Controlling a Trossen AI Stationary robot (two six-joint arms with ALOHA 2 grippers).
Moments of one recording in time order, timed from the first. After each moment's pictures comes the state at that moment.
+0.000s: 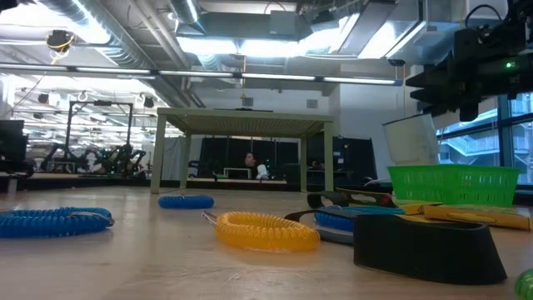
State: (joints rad) left arm -1.00 1.12 0.92 -1.22 -0.11 -1.58; right arm 0.04 0.10 0.02 0.15 0.66 0.25
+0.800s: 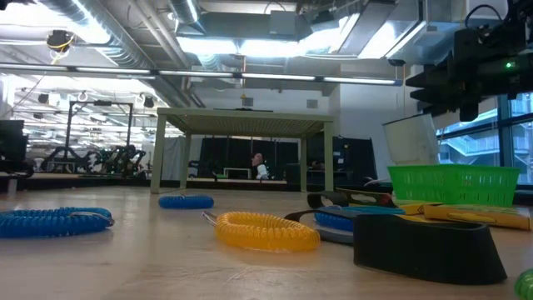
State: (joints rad) left arm -1.00 1.19 0.92 -1.20 -0.19 -1.69; right arm 0.04 0.10 0.02 0.15 0.66 0.25
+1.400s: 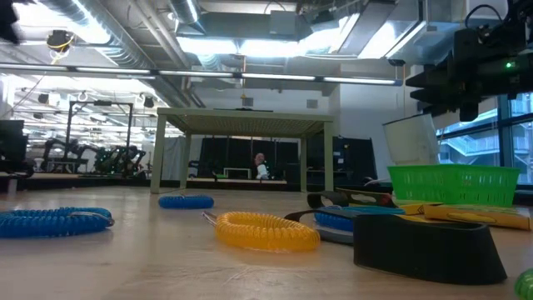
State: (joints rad) left arm -1.00 1.19 0.92 -0.96 -0.73 -1.45; right arm 0.04 0.10 0.02 0.15 0.66 0.25
